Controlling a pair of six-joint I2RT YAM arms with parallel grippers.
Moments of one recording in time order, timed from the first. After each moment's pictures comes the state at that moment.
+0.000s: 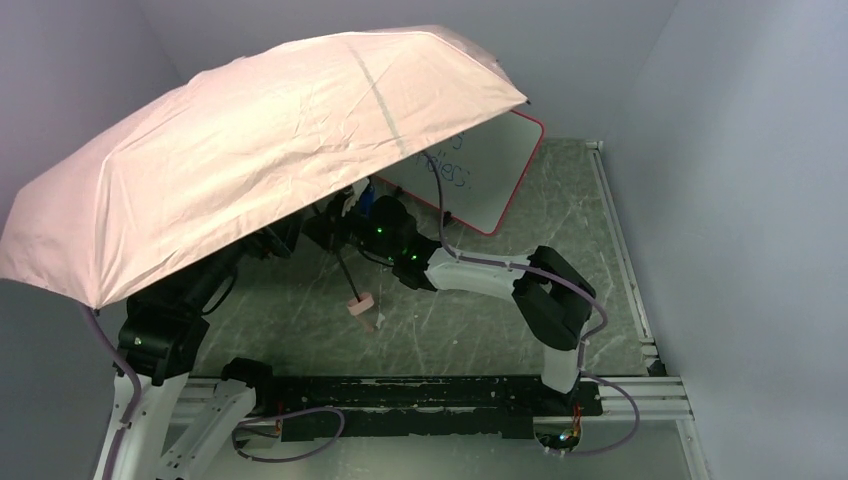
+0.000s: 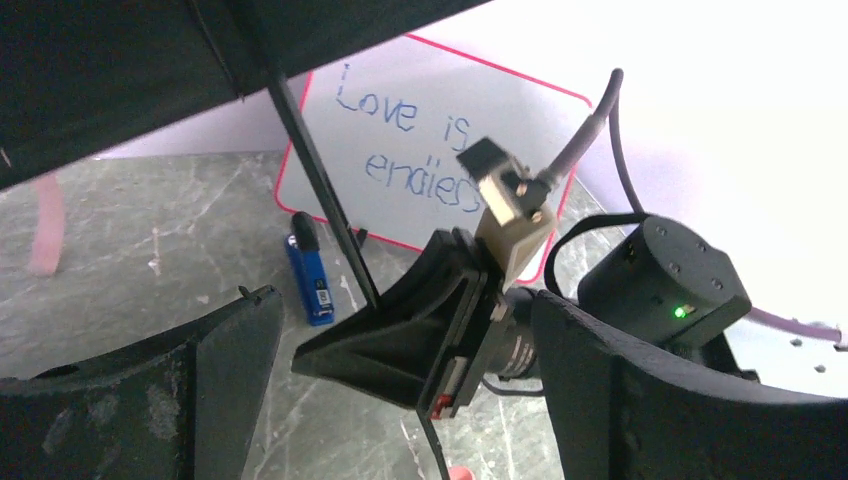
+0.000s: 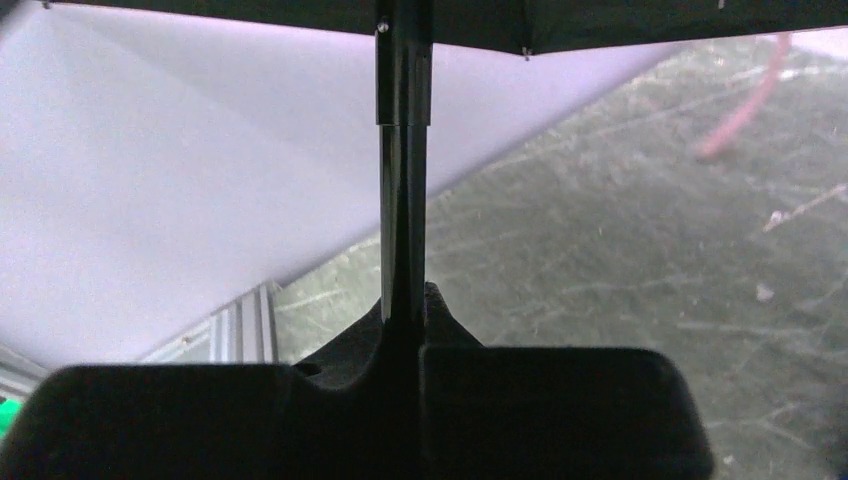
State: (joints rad) left arm -0.25 0.58 1.03 -0.41 0.17 -0.33; right arm 1.01 1.86 1.27 0.66 -0.17 0.39
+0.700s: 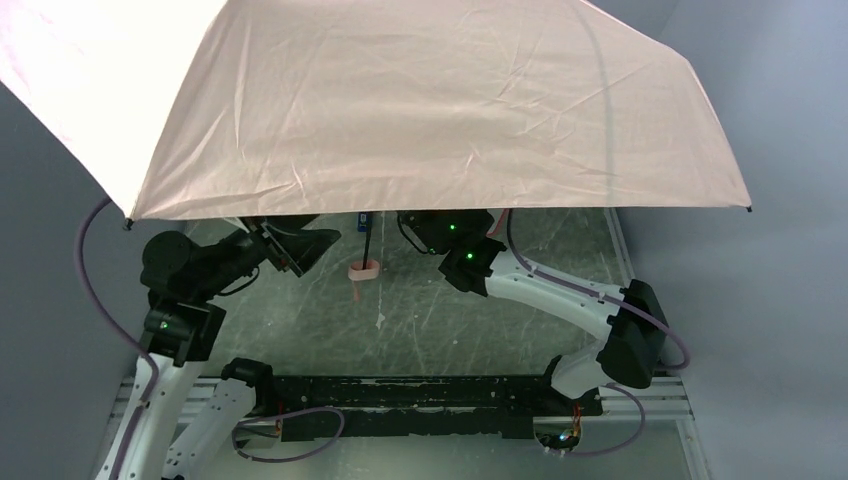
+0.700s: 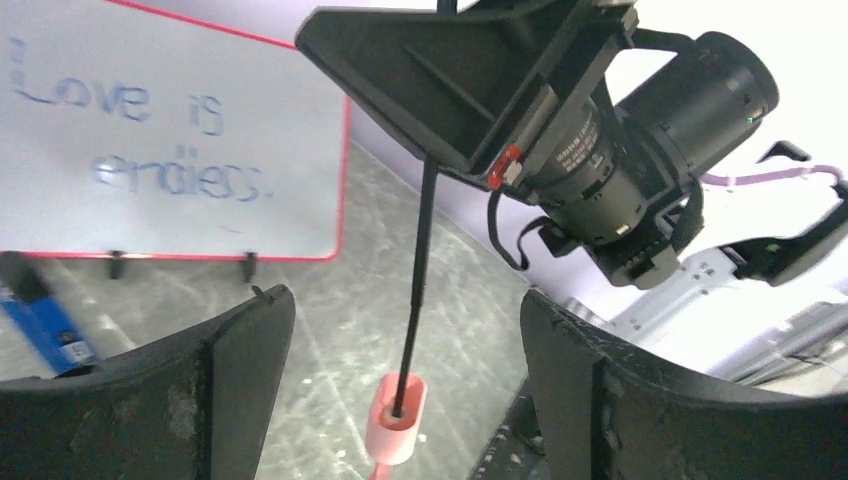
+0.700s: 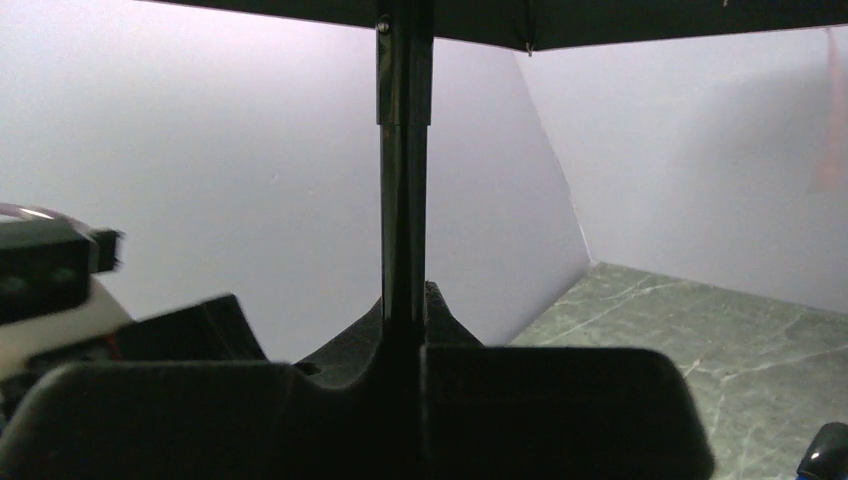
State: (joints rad) left arm -0.25 0.59 0.91 -0.14 0.61 -0.52; right arm 1.01 1.47 1.20 0.71 0.17 0.41
